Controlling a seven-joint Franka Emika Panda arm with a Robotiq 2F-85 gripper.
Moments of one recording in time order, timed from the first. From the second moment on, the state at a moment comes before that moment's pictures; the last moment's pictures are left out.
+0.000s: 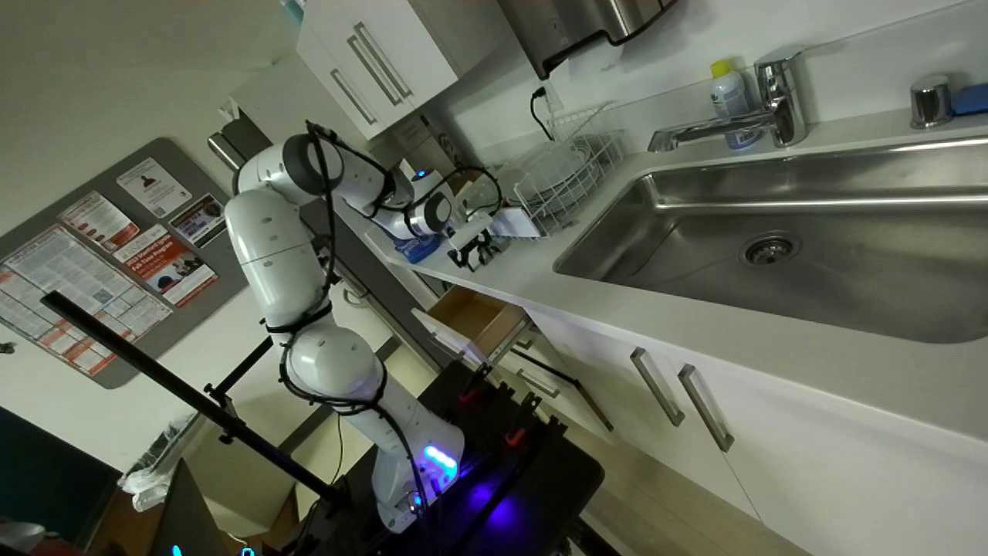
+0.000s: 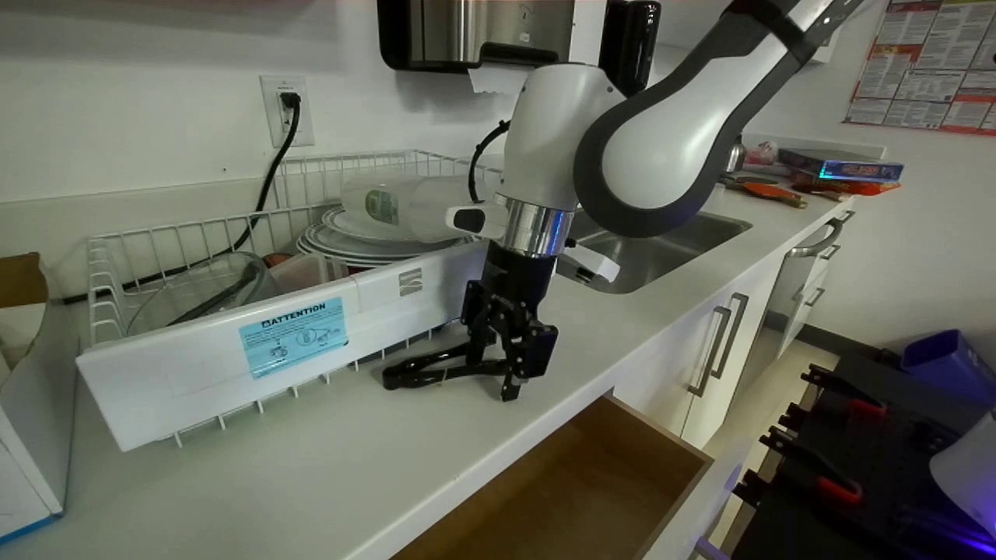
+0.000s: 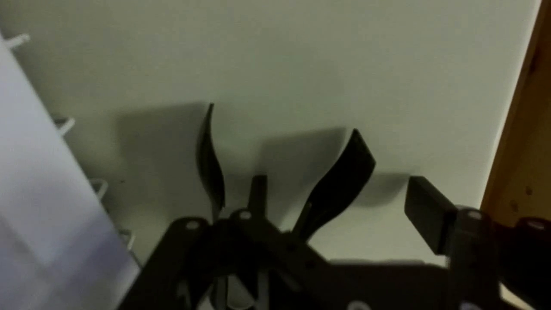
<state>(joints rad) 0.23 0.38 0.40 -2.18 0.06 2.70 -0.90</state>
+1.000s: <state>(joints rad) 0.22 0.36 0.45 -2.19 0.04 2.70 -0.90</state>
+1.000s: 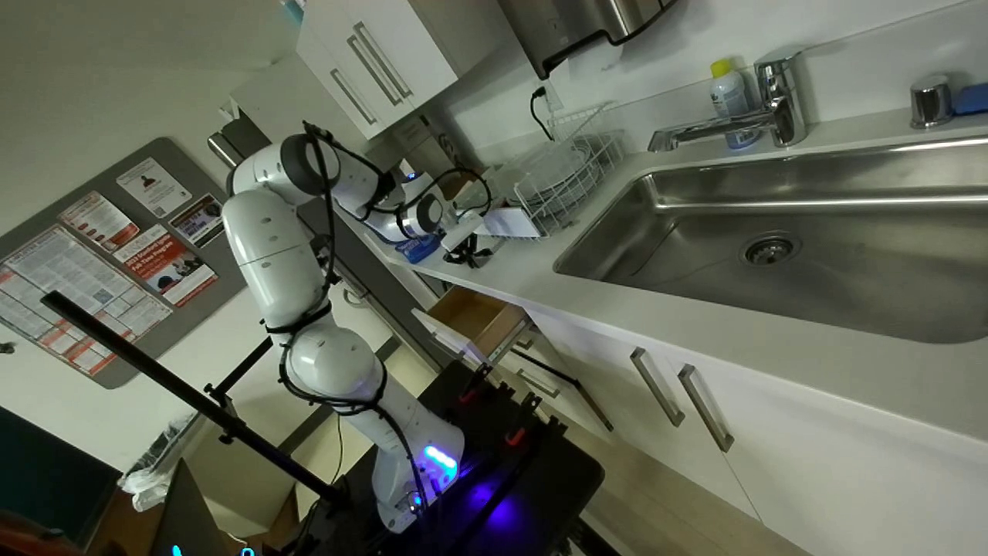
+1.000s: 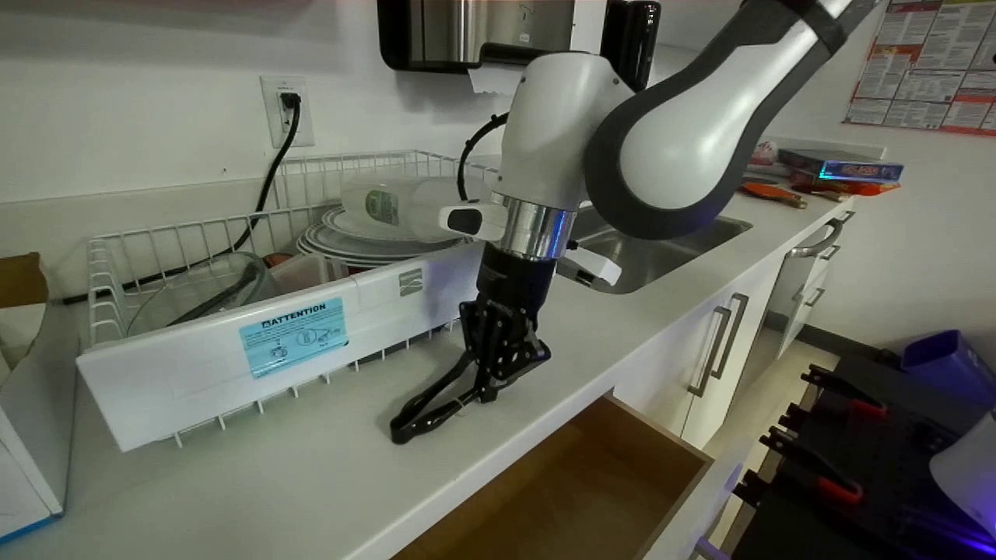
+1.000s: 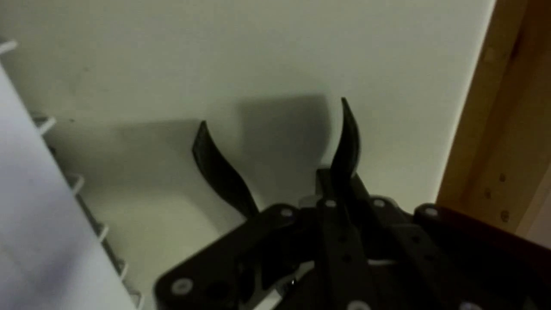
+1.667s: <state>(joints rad) 0.30 0.12 0.57 -2.52 0.16 2.80 -0.77</state>
